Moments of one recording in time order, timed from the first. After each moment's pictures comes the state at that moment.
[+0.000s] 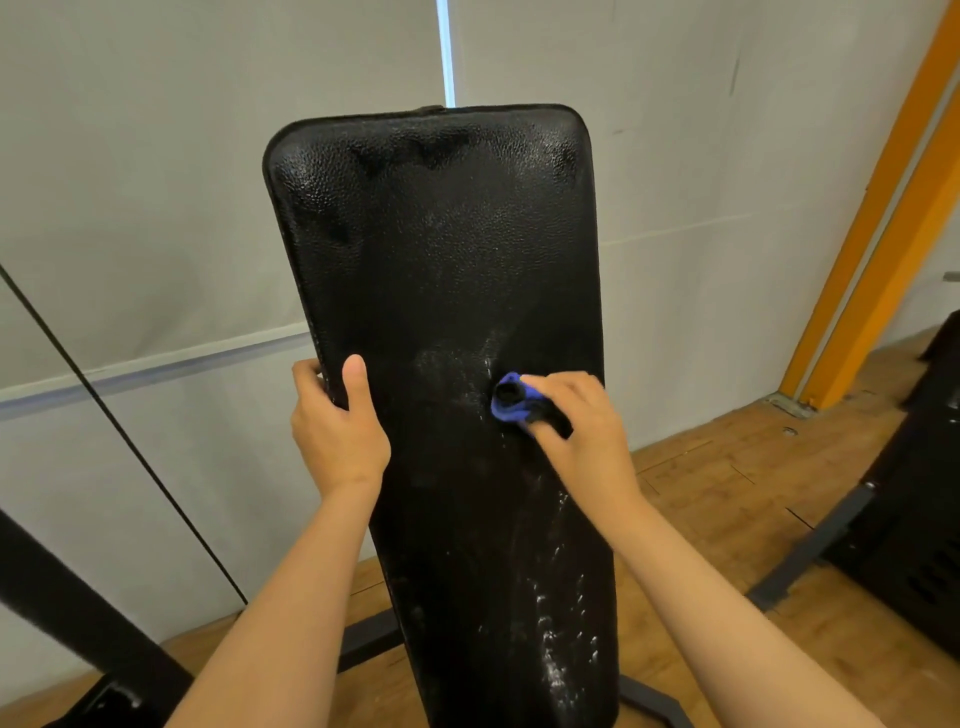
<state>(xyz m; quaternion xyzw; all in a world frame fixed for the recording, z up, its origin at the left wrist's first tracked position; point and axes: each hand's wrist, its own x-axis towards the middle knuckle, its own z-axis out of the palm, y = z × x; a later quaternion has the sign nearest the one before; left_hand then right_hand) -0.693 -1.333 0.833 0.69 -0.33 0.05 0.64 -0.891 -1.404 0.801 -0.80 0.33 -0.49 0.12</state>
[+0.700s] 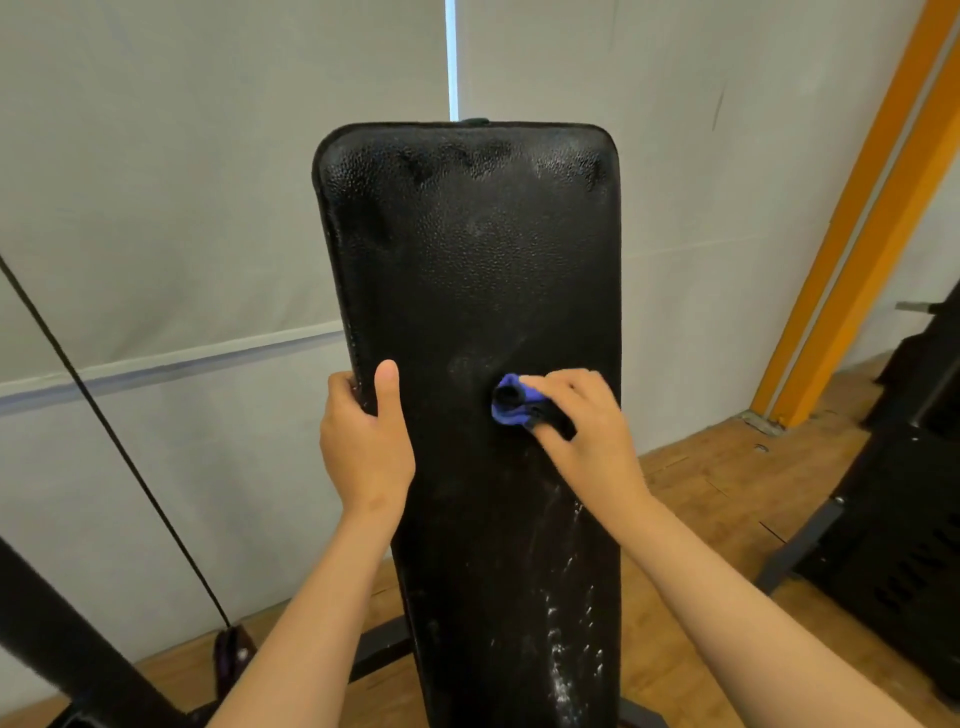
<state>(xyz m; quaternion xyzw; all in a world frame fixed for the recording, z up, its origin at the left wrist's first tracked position) -0.686 -1.328 0.829 0.67 -0.36 -0.01 0.64 -0.871 -1.394 0.817 -0.82 0.32 -0.48 0.05</state>
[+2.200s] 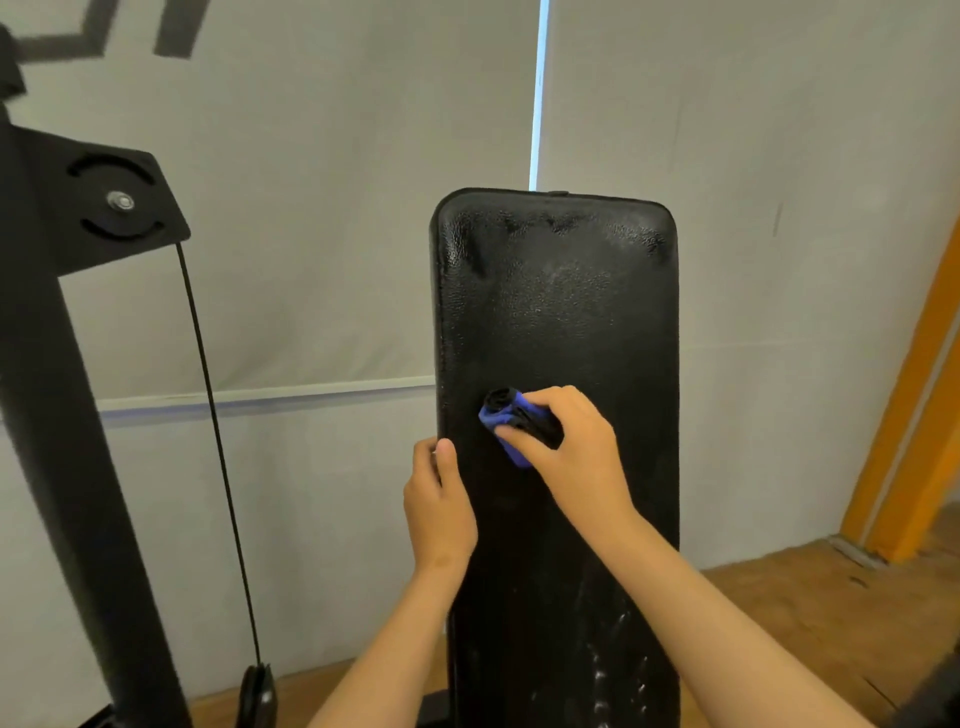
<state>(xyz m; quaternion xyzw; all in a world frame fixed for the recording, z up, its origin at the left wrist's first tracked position) -0.699 -1.315 0.769 0.60 -0.34 -0.06 0.72 -0.819 -1.360 0.834 -0.82 0.24 -0.51 0.12</state>
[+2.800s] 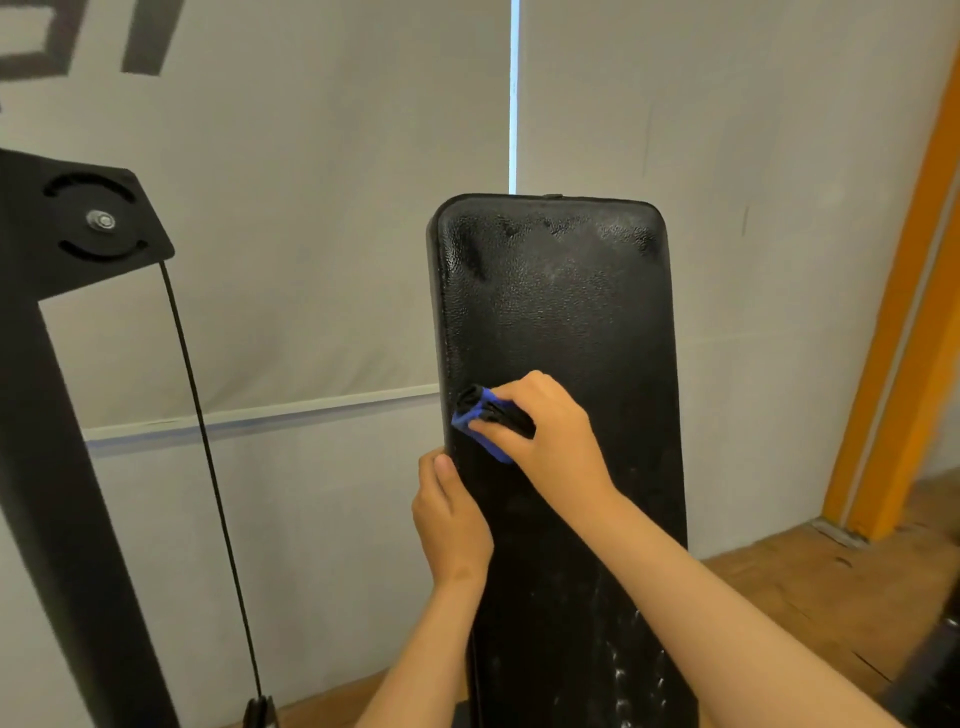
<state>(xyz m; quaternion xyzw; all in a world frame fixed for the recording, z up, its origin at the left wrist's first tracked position) -0.697 -1.314 0.764 0.57 -0.33 -0.06 0.75 -0.787 -1.354 0.844 -0.84 0.20 -0.51 0.07</state>
